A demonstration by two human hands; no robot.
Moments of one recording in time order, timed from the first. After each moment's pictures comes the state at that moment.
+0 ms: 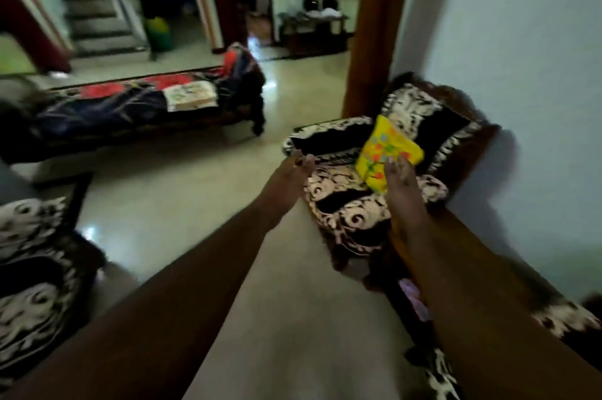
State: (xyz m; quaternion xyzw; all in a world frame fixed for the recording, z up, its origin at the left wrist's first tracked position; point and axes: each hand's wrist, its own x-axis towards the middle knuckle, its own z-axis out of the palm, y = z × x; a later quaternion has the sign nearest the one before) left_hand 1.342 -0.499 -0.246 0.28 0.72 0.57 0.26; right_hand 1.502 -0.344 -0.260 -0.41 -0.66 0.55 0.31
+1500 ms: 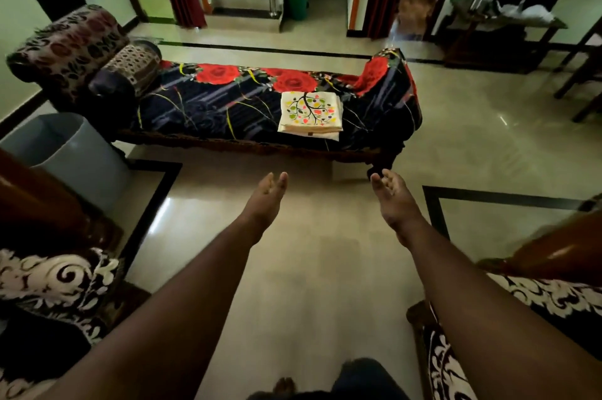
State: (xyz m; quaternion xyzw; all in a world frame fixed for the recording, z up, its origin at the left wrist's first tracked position) left_hand 0.443 -0.437 -0.352 0.00 0.77 0.60 0.20; right_hand 0.527 -0.177 -0.338 -0.25 -0.76 0.59 0.05
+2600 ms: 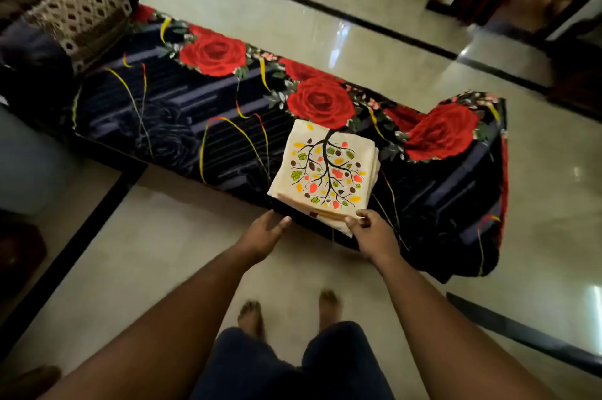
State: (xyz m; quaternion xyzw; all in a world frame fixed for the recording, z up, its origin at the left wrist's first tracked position) left_hand -0.203 -0.238 -0.503 -0.13 0.79 0.53 0.30; right_hand -0.200 0.021 -0.503 -0.23 -0.88 0.39 -0.16
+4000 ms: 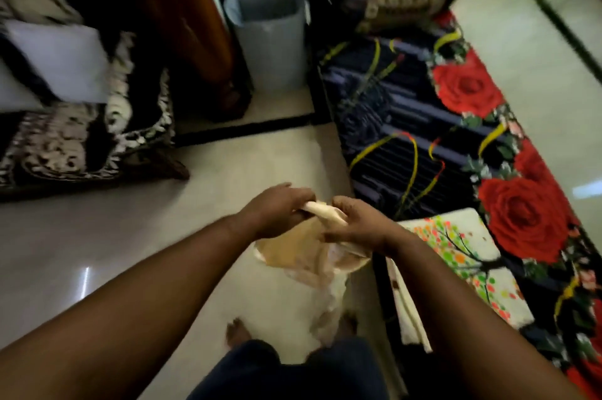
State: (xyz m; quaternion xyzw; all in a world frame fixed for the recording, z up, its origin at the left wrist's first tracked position) left_hand -0.126 -0.323 -0.424 -0.25 0.93 0.26 0.08; right_hand -0.303 -0.188 -0.432 0.50 -0.67 0.23 -0.50
